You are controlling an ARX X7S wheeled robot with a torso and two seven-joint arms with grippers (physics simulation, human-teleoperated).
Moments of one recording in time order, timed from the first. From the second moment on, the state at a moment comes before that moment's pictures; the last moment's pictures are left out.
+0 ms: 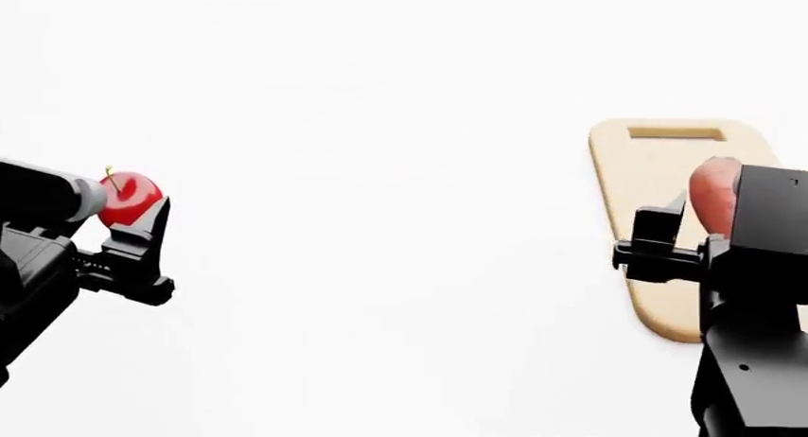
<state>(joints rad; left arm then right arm) -1.03 -0.80 1.05 -0.01 -1.17 -0.21 -0.39 0.78 0.45 -0.18 0.36 0.42 0.48 0.25</state>
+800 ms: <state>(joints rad) -1.02 -0.79 1.05 -0.02 -1.17 -0.22 -0.39 0.86 0.41 -0.23 0.52 0.42 0.56 0.23</state>
